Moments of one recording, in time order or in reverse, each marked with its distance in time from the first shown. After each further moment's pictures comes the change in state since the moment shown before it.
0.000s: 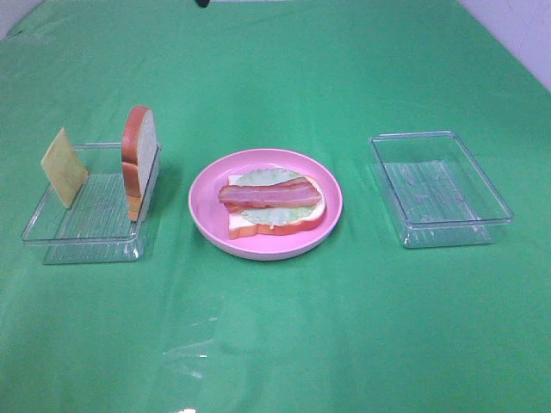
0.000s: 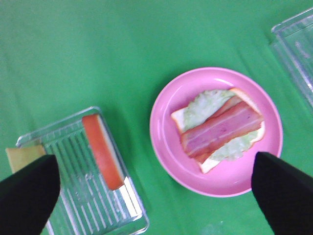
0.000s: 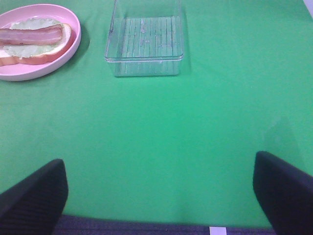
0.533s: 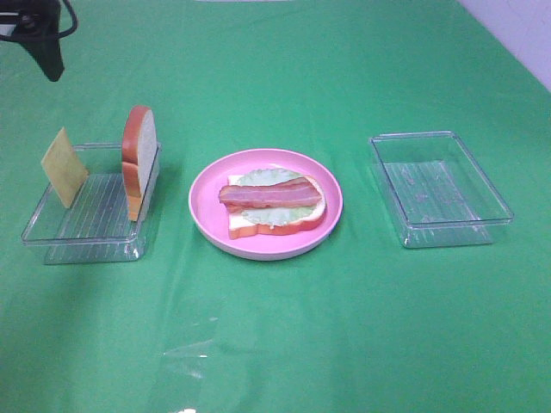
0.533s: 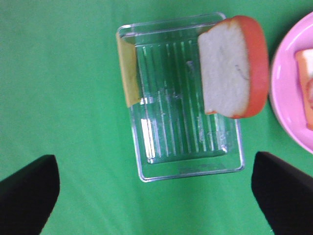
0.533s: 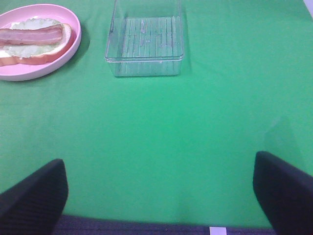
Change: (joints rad) left arm 0.307 -0.118 0.341 -0.006 0.003 0.019; right arm 0.000 0.000 0.000 0.000 0.000 0.000
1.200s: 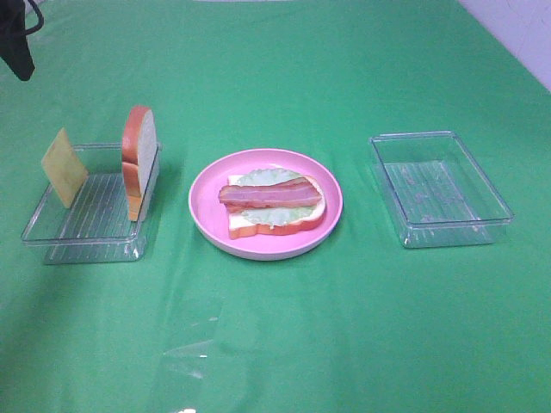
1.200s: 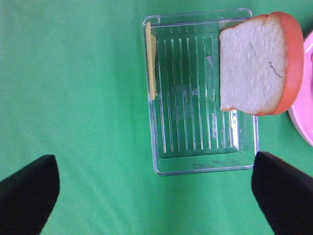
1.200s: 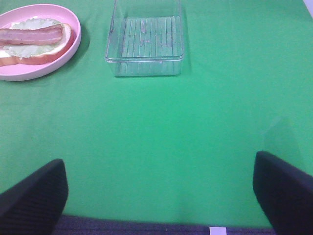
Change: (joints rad) left arm 0.098 -0.010 0.016 -0.060 0.002 0.062; right arm 0.000 0.000 0.000 0.000 0.000 0.000
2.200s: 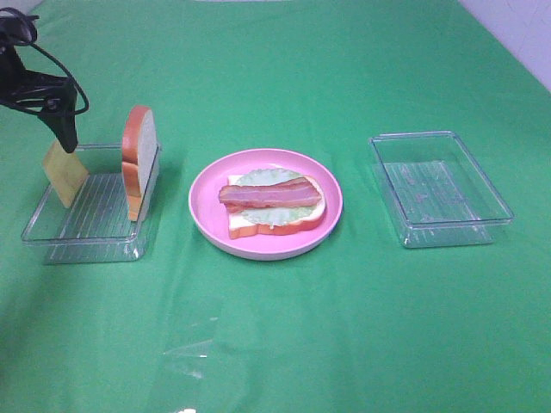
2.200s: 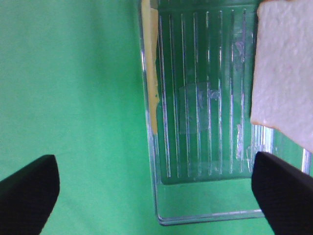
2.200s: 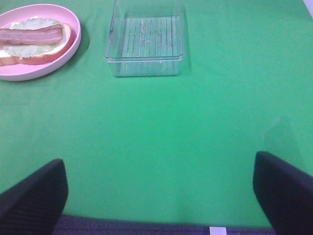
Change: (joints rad) left arm 0.000 0.268 0.000 -0.008 -0.090 0.004; right arm 0.000 0.000 0.000 0.000 0.000 0.000
